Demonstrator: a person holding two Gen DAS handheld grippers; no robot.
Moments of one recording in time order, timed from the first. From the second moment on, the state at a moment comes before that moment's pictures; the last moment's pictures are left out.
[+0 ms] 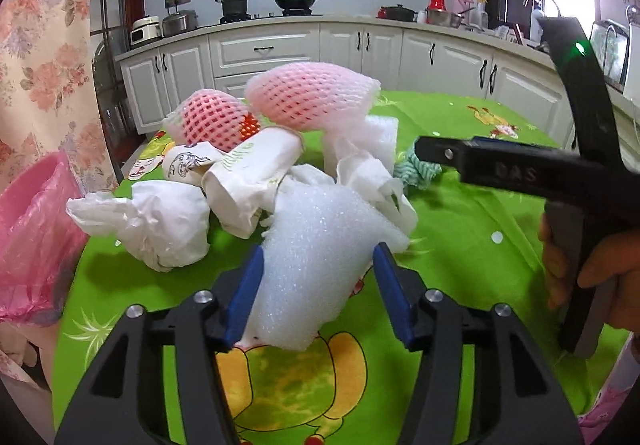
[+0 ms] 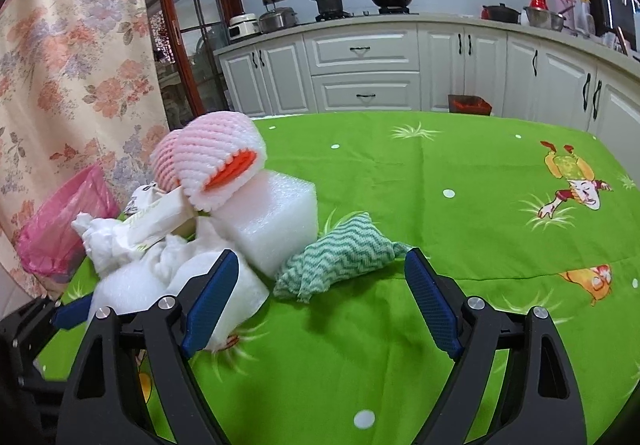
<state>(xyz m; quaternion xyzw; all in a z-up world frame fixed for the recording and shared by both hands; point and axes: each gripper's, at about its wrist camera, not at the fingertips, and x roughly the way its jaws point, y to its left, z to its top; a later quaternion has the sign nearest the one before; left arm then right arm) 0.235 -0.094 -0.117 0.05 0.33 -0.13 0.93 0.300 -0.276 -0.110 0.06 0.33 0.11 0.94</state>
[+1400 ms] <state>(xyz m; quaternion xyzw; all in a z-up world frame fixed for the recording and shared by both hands) 0.180 -0.089 -0.085 0.02 0.27 -0.12 0.96 0.182 -0.263 -0.087 0.02 0.29 0.15 0.94</state>
